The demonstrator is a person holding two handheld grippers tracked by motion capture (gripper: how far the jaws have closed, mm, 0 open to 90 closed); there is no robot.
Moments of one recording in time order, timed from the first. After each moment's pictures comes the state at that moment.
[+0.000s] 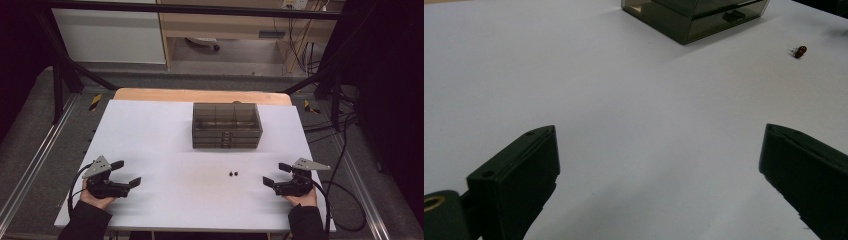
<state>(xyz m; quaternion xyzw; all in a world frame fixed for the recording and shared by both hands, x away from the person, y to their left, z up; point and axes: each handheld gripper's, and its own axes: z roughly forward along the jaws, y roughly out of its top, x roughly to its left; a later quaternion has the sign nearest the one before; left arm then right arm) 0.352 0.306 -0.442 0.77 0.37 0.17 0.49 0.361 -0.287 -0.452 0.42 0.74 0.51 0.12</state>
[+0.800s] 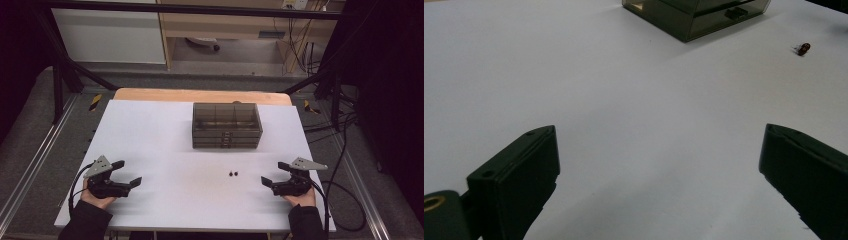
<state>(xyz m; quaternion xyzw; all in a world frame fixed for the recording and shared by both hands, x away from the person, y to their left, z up) 0.353 0.305 -0.444 0.77 0.37 0.17 0.49 0.361 -0.280 -0.448 0.40 0.76 0.50 0.14</state>
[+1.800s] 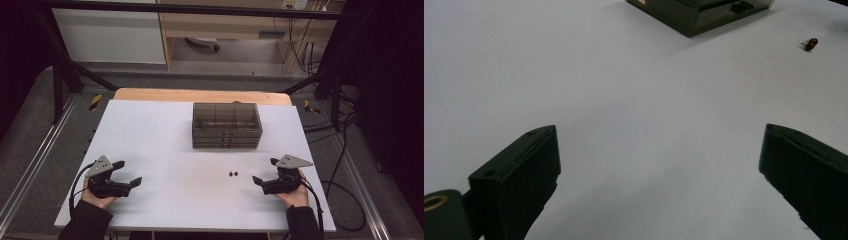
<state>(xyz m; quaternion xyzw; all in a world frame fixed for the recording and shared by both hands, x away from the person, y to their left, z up) 0.355 0.305 -0.446 0.77 0.38 0.17 0.48 0.368 -0.250 -0.440 0.36 0.79 0.45 0.18</state>
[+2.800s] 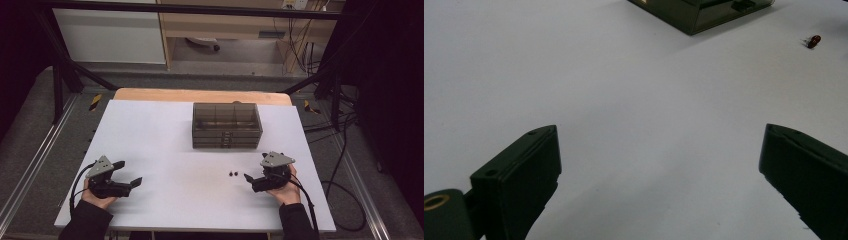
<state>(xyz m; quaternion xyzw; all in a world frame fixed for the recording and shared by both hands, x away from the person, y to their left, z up) 0.355 0.304 -0.446 0.78 0.37 0.17 0.48 0.375 -0.215 -0.430 0.31 0.83 0.39 0.24</state>
